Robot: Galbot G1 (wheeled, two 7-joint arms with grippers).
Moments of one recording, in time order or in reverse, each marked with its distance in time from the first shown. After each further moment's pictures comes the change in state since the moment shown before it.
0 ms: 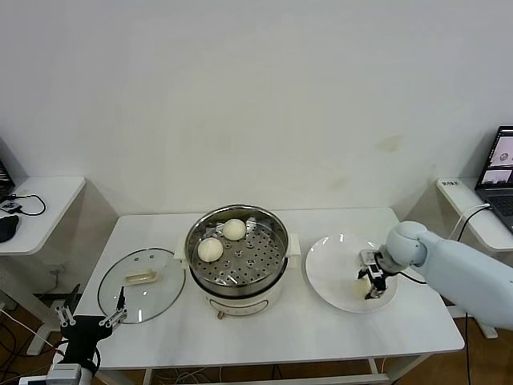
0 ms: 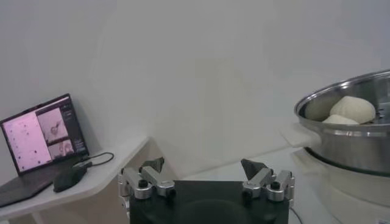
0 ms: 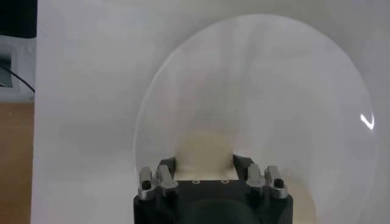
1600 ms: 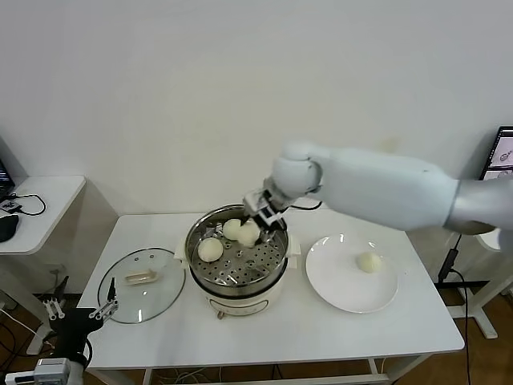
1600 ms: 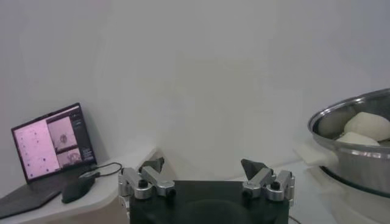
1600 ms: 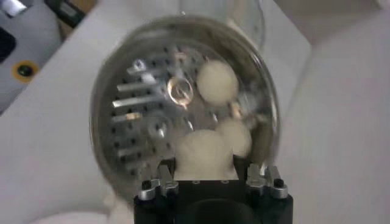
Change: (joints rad) left arm -0.019 -0.008 -0.043 -0.018 -0.028 0.000 0.000; right arm 0.575 0.532 -0.449 0.056 0.328 0.139 0.127
